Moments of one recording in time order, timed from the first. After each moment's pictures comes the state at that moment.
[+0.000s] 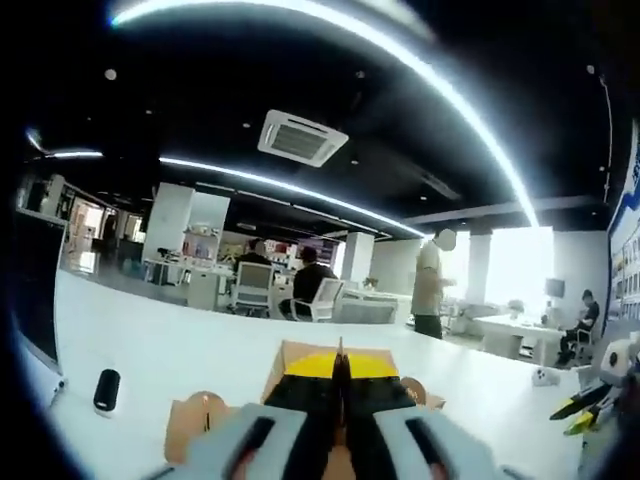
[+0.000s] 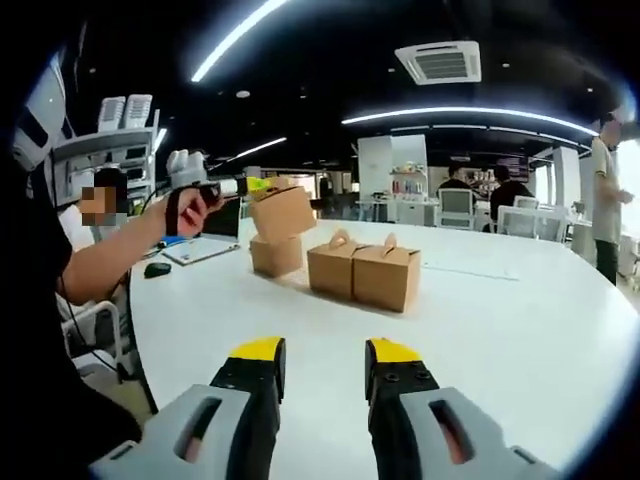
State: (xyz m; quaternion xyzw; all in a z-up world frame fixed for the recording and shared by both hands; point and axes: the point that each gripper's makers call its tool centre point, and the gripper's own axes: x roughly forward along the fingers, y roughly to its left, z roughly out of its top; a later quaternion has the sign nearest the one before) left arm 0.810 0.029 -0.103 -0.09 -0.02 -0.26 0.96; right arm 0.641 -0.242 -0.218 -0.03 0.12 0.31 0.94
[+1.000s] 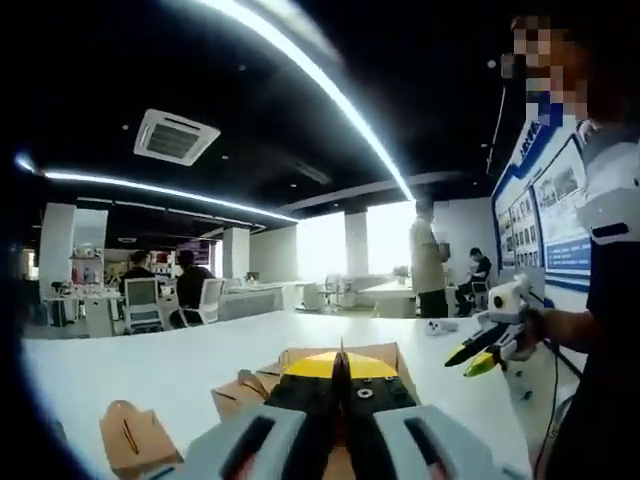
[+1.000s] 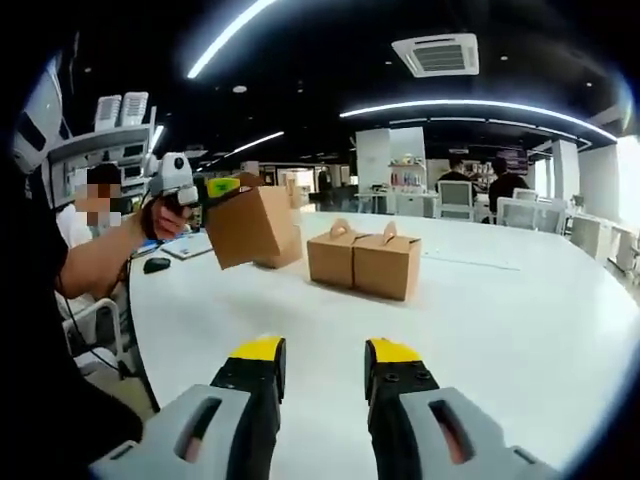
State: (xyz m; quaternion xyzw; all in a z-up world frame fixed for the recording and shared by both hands) left arm 0.713 -0.036 -0.131 0.02 -0.02 -0.52 0.85; right arm 0.642 -0.243 -0.228 -0.03 0.14 0.31 0.94
